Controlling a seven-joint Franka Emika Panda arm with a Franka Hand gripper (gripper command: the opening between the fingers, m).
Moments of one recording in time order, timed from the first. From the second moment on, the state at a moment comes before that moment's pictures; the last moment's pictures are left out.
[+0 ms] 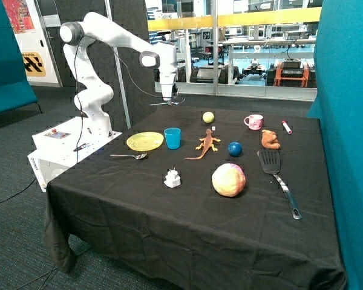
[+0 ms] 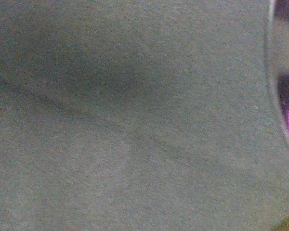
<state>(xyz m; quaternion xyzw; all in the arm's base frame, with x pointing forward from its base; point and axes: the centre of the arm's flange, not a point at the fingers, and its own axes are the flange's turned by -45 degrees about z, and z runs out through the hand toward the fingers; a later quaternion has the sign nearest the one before) 0.444 0.075 0.428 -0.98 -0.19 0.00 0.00</state>
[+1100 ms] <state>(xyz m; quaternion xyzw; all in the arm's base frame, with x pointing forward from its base) 0.431 -0.032 0.419 -0.99 -0.11 0.00 0.00</state>
